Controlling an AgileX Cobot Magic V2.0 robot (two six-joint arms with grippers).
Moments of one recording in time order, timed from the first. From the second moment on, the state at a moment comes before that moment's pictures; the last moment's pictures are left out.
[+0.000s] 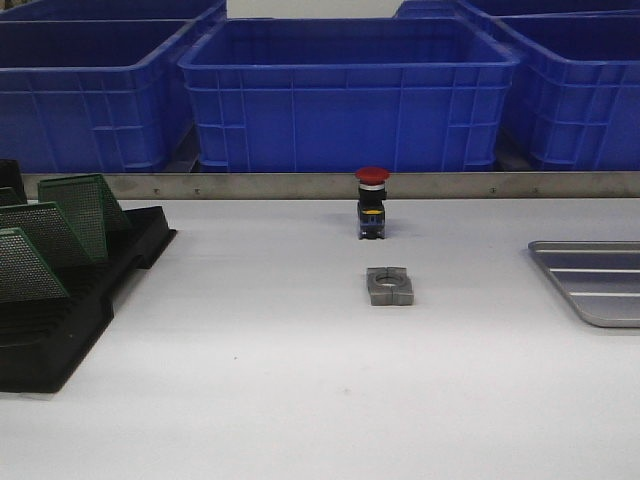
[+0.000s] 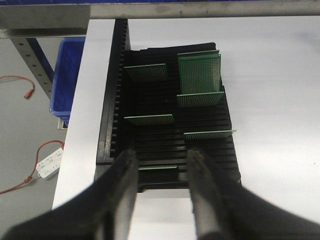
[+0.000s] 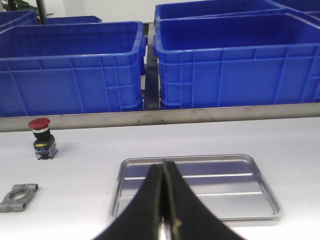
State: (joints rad) left arm 0.03 0.74 -0.73 -0.08 0.73 0.07; right arm -0.05 -0.01 0.03 -0.02 0.04 0.08
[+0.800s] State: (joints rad) left arm 0.00 1.16 -0.81 -0.43 0.82 1.52; right arm -0.05 -0.01 0.03 -0.02 0.04 0.08
